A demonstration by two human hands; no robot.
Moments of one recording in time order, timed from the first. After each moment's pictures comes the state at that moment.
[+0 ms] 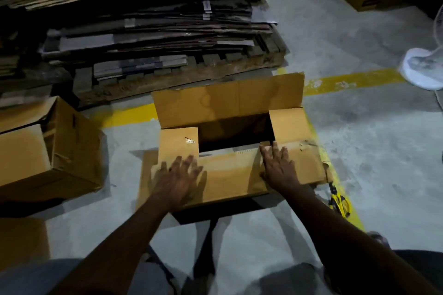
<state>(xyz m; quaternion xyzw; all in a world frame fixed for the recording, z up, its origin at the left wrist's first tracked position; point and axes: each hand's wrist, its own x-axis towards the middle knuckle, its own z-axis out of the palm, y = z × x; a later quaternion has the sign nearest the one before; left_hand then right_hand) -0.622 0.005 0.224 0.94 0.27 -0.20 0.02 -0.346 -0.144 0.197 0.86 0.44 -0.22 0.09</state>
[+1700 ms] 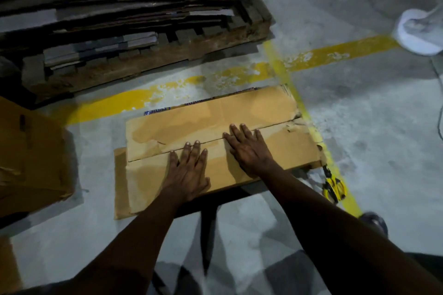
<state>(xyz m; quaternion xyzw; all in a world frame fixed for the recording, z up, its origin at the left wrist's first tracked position) -0.538 -0.009 0.163 0.95 0.25 -0.20 0.04 -0.329 -0.104 0.139 0.78 0.60 -0.16 0.05</state>
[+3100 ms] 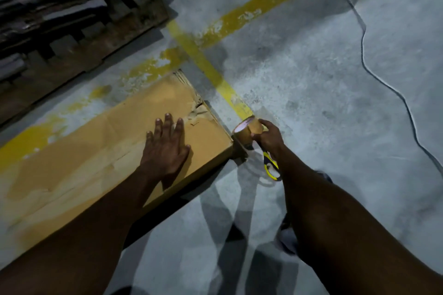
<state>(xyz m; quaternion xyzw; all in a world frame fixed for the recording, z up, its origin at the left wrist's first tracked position) -0.320 -0.078 0.136 0.95 0.21 -0.20 0.09 -0.130 -0.314 0.034 0.82 -0.07 -0.32 -0.47</state>
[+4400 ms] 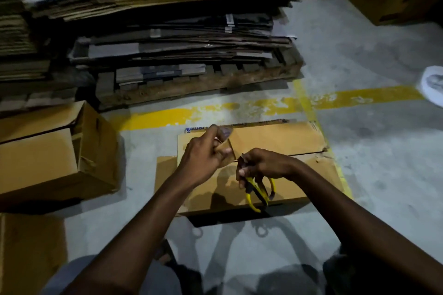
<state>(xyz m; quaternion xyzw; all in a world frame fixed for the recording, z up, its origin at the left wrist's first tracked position) -0.578 0.030 0.373 0.82 0.38 0.13 0.41 -0.394 -0.056 0.349 0.56 0.51 -0.63 -0.20</state>
